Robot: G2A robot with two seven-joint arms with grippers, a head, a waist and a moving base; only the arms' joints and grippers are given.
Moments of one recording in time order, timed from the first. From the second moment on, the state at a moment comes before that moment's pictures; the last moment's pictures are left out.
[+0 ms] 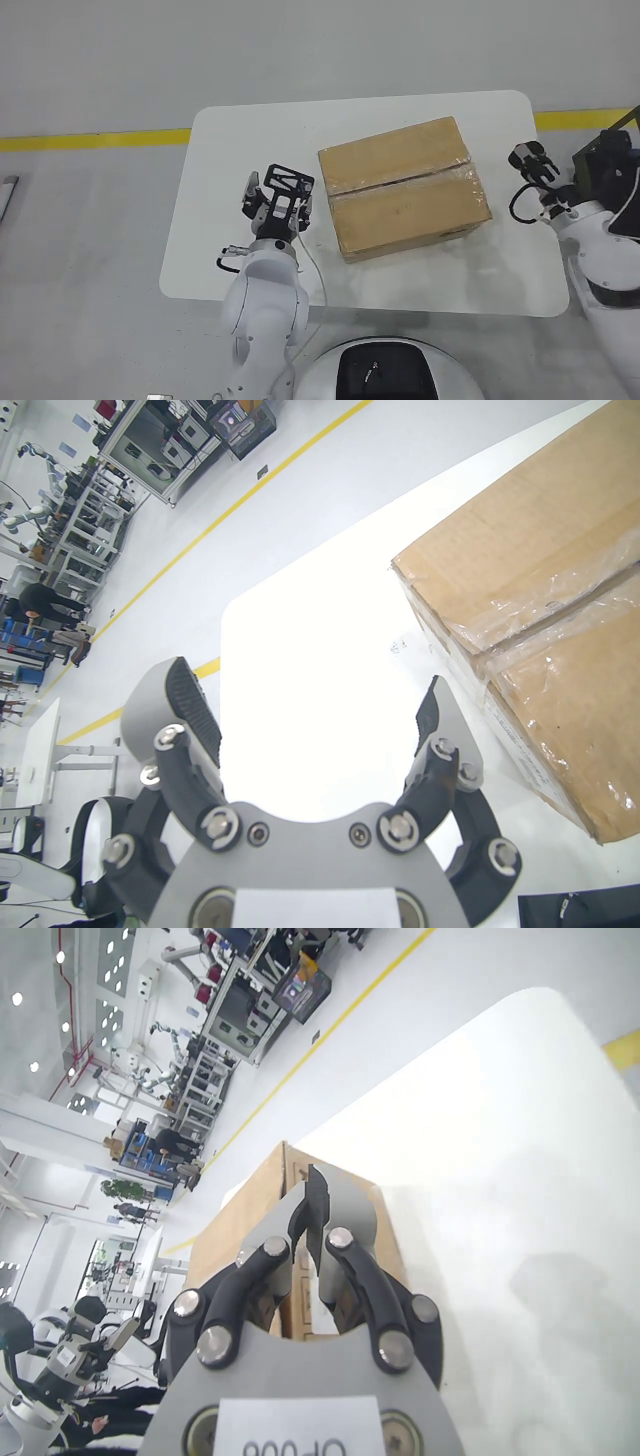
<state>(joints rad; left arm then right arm) 1.21 -1.64 -1.26 -2.08 2.17 -0.23 -0.84 -1.29 -1.13 1.66 -1.73 -0.28 0.03 0.26</state>
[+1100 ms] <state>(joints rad) 1.25 -1.63 -1.29 -2.13 2.19 -0.20 -0.85 -1.11 -1.18 1.18 -1.86 -0.91 -0.10 0.23</state>
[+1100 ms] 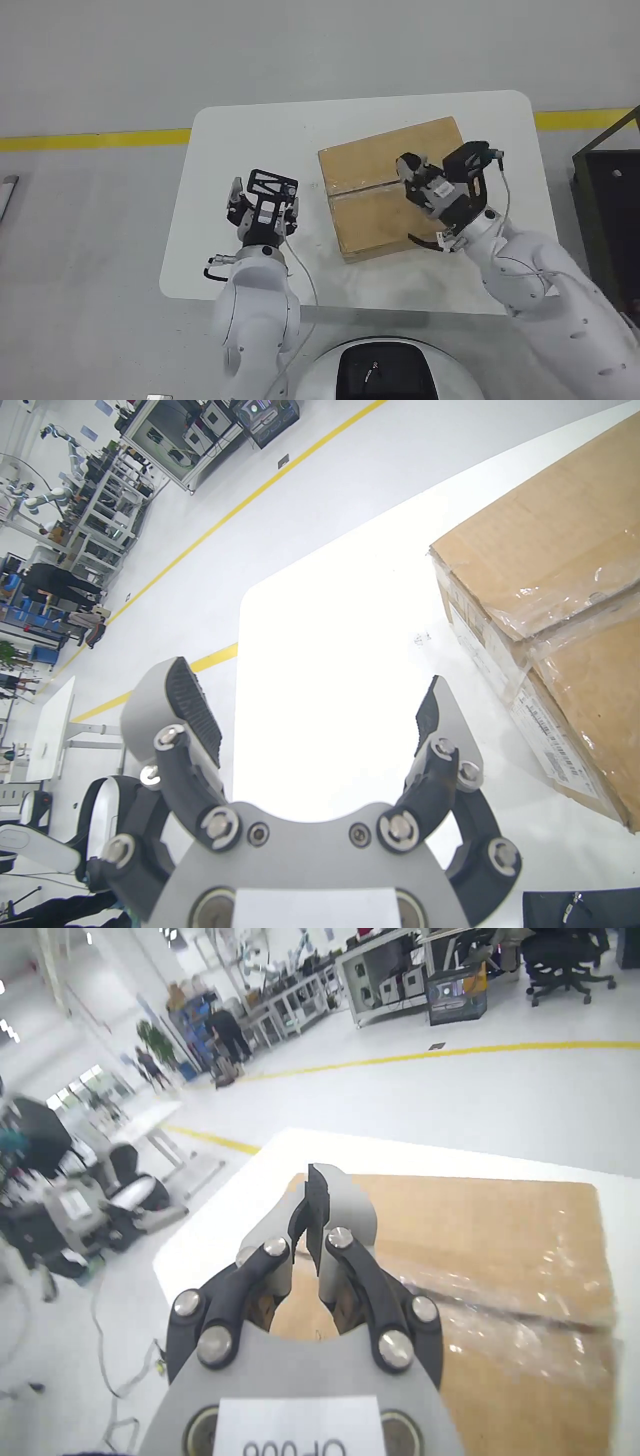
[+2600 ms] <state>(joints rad) 1.20 -1.62 -1.28 -2.08 2.17 -0.22 -0.85 -1.25 -1.17 1.51 -1.85 -0.90 -0.02 0.24</state>
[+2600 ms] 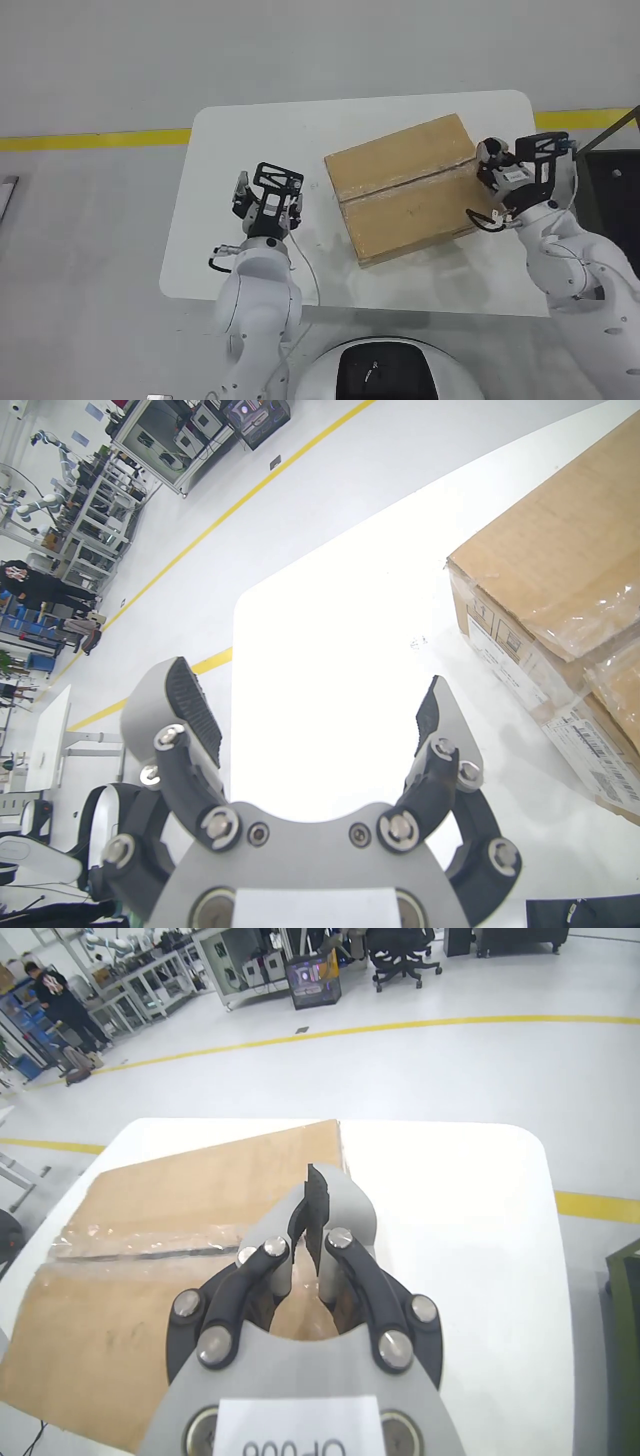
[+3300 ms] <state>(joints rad) 1.20 -1.62 -1.29 -2.15 2.15 -0.17 -0.83 -1.34 -1.20 1.38 -1.75 -0.87 -0.07 0.17</state>
